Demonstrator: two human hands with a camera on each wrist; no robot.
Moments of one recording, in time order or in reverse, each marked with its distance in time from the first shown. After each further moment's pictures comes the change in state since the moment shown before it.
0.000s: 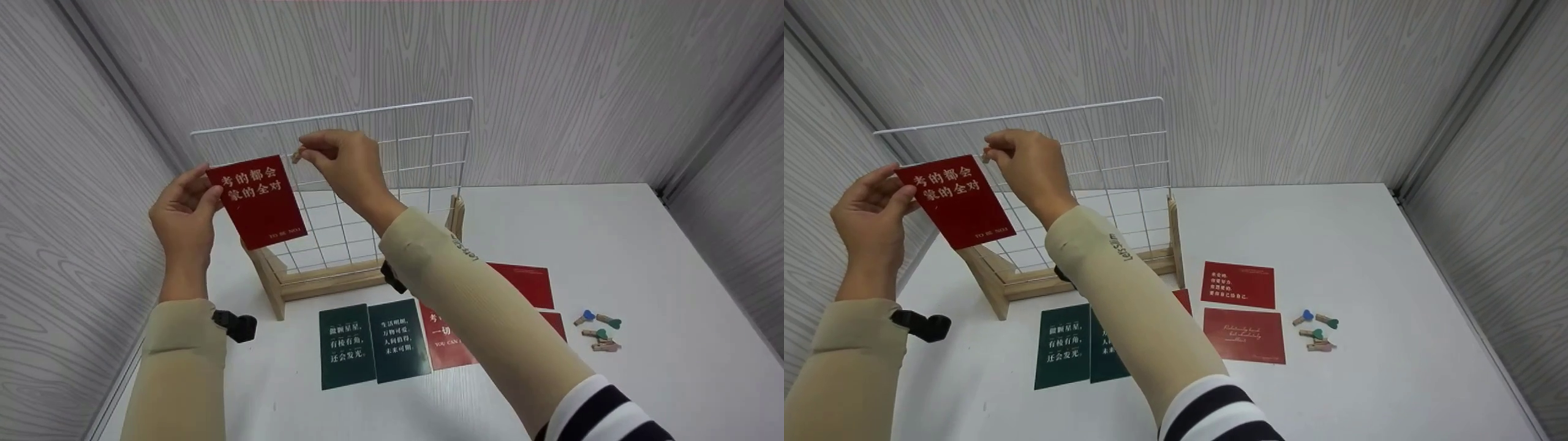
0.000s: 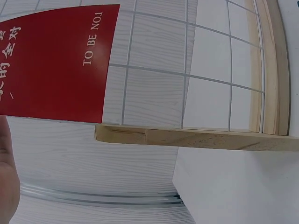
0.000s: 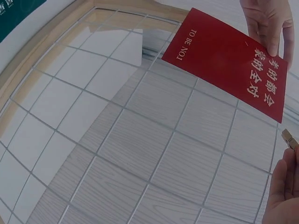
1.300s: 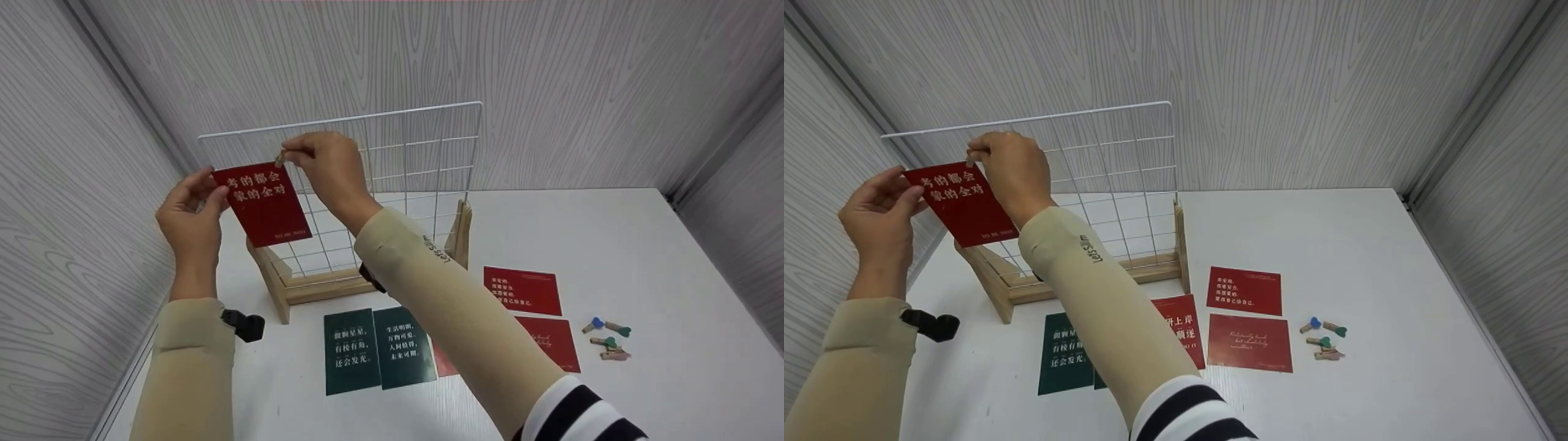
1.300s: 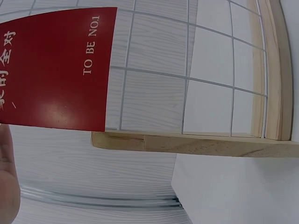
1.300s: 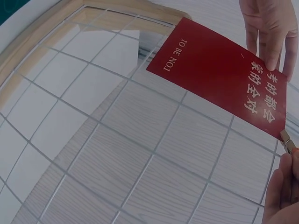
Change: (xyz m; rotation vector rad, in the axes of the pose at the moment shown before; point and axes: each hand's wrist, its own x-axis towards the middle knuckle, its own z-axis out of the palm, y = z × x) left_hand 0.000 0.002 0.007 0.098 0.109 -0.062; right_hand 0.010 -0.015 0.024 -0.118 0.023 0.022
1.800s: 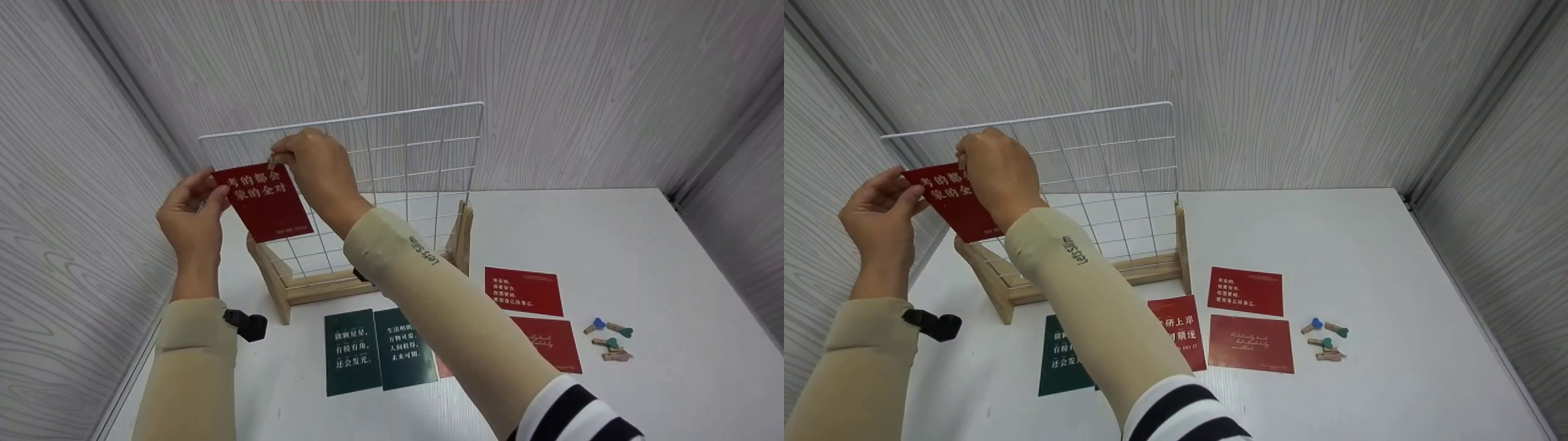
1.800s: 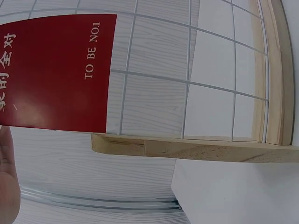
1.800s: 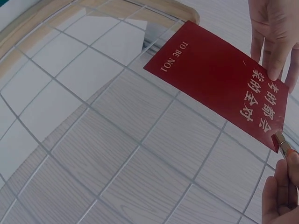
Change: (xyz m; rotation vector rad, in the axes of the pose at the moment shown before) left_hand -0.001 -0.001 0.001 -0.035 0.014 0.001; right_hand -0.002 -0.015 0.006 -0.268 -0.049 -0.053
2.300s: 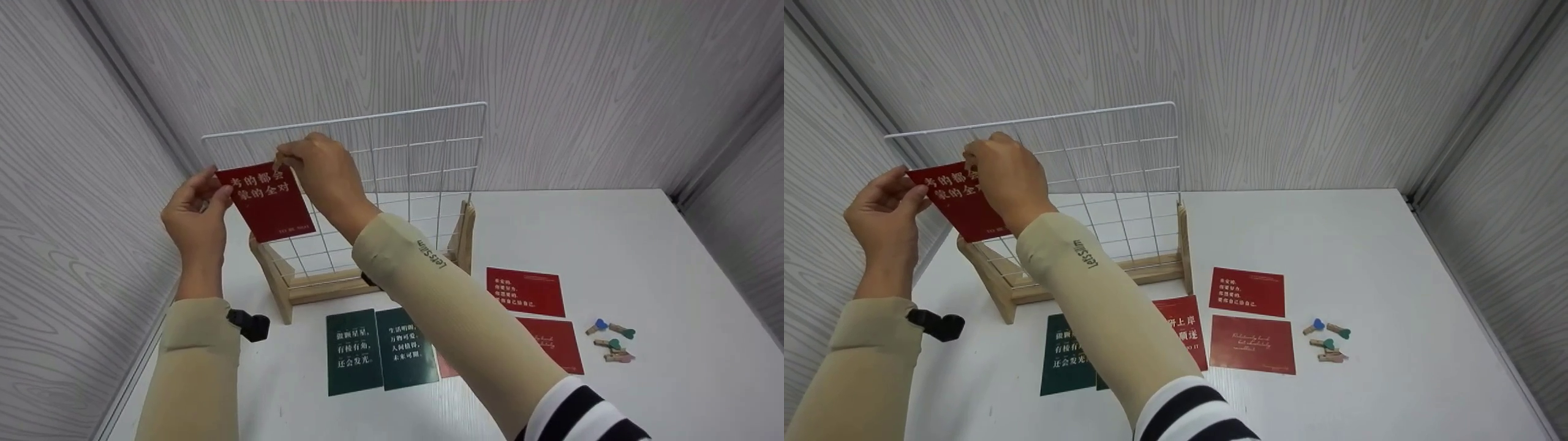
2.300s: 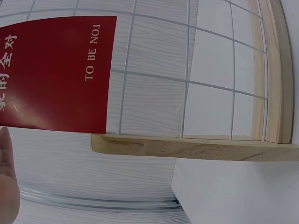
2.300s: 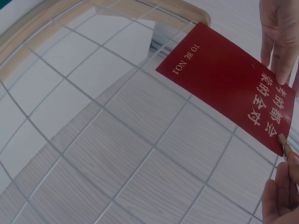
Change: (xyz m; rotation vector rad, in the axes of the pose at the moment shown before) left_hand 0.002 -0.011 0.002 0.035 0.007 0.022; right_hand -0.005 0.012 0.002 -0.037 0.020 -0.082
